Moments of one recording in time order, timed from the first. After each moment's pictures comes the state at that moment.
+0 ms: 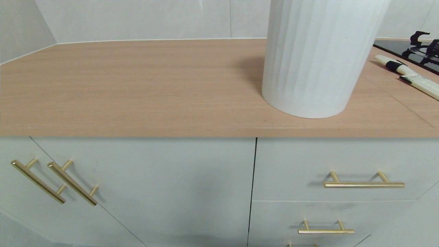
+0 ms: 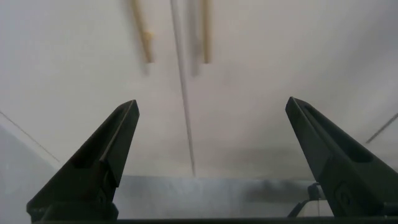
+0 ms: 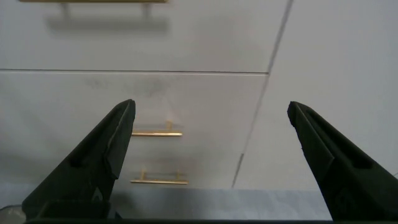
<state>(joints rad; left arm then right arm) 0.01 0.00 0.00 0.00 0.01 0.01 0.00 0.00 0.00 0.00 -0.02 -0.02</state>
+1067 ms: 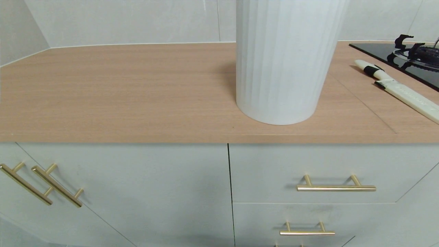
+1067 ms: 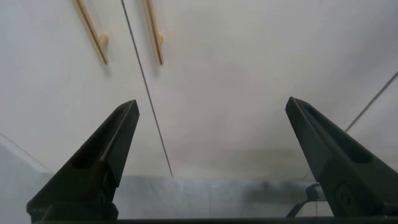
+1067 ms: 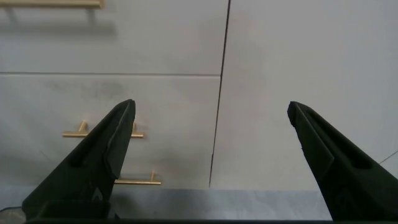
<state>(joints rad) 0.01 0.00 0.00 -0.01 0.01 0.00 0.00 0.00 0.00 0.00 -0.02 -0.02</state>
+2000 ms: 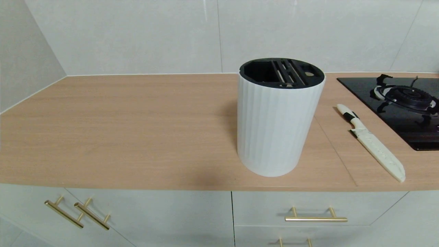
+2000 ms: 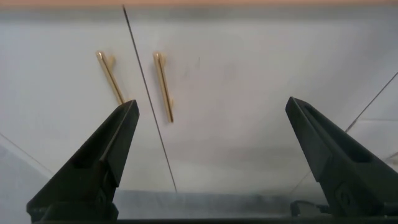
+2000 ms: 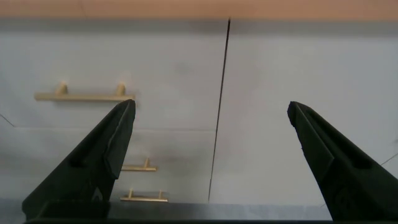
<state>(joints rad) 0.01 0.00 0.00 0.00 0.01 0.00 0.00 0.00 0.00 0.00 -0.02 -0.02</state>
